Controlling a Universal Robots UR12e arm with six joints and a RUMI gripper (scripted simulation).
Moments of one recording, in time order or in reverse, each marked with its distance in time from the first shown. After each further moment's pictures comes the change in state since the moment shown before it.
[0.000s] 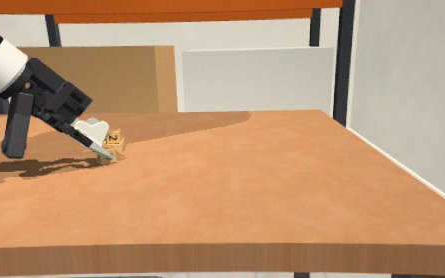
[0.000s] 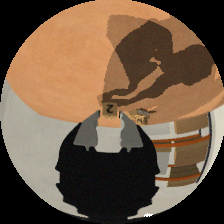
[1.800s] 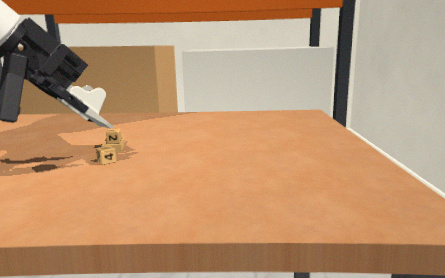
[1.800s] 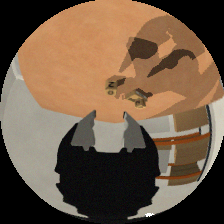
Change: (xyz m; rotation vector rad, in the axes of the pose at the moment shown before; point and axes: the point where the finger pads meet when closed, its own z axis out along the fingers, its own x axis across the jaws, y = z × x) arm 0.000 0.045 -0.045 0.000 -0.001 0.000
